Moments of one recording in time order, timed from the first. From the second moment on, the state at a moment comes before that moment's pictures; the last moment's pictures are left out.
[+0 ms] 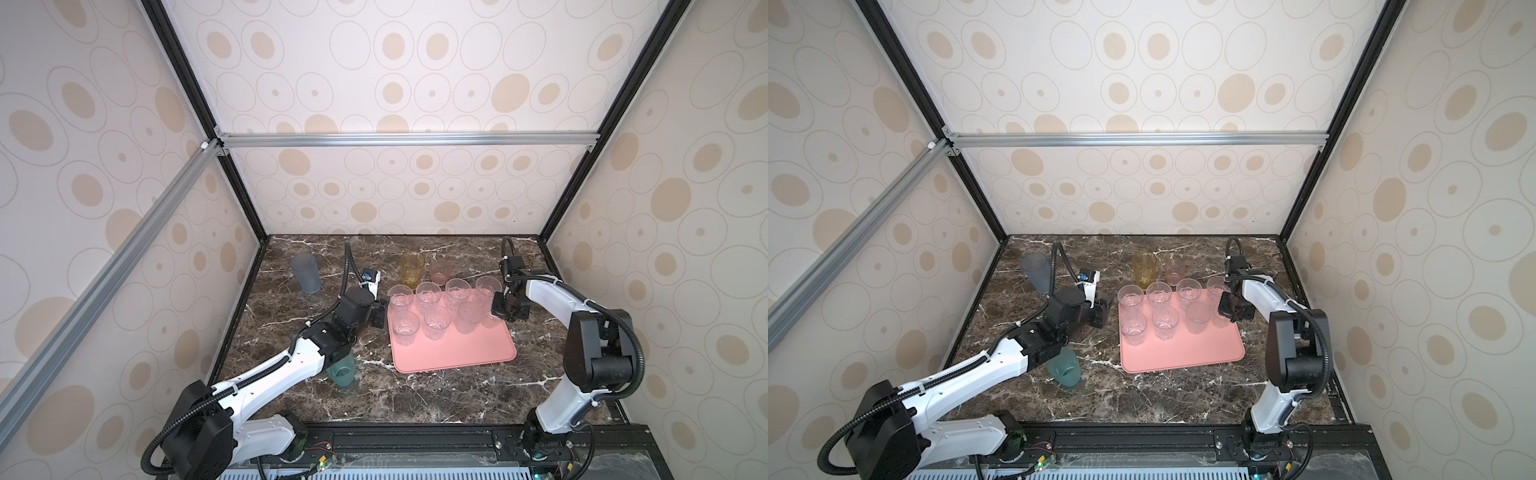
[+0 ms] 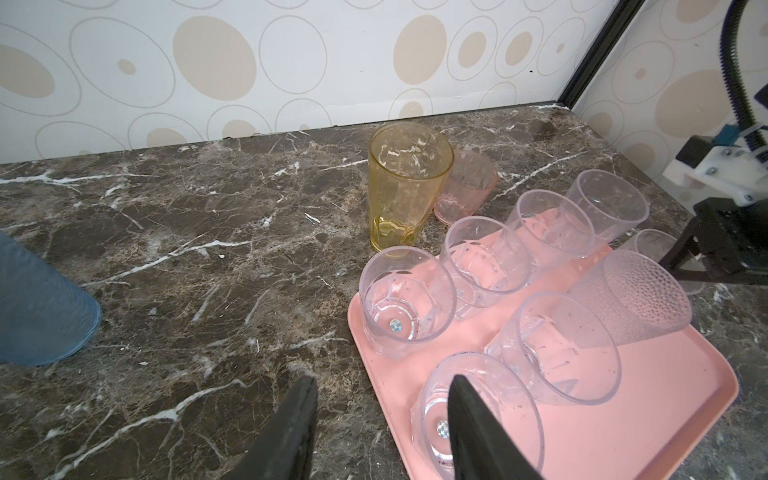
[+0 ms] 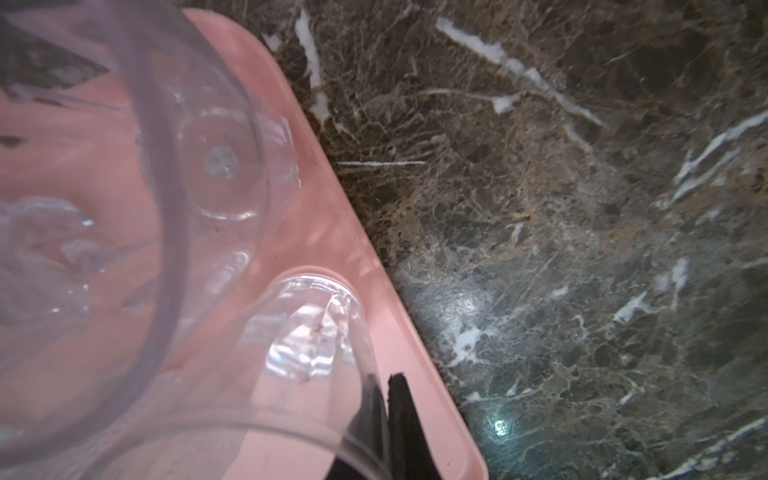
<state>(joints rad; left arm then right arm) -0.72 1.21 0.79 -0.06 -0.27 -0.29 0.07 1.72 1.20 -0.86 0.12 0.43</state>
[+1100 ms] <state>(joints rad) -0.72 1.24 0.79 -0.07 -0.26 -0.33 0.18 1.59 1.28 -0.92 0.13 0.44</state>
